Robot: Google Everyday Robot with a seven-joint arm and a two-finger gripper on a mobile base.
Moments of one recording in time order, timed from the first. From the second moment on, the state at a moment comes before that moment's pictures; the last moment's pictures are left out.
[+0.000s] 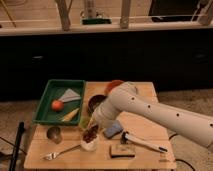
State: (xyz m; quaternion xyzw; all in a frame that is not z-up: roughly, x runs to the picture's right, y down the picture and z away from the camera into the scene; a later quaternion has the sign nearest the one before) arm -0.056 0.185 0.663 -0.16 -0.41 -0.44 0.78
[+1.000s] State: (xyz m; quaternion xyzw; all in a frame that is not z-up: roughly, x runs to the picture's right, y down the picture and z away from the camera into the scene) arm -0.063 0.203 0.660 -0.20 -0.38 -0.46 0.77
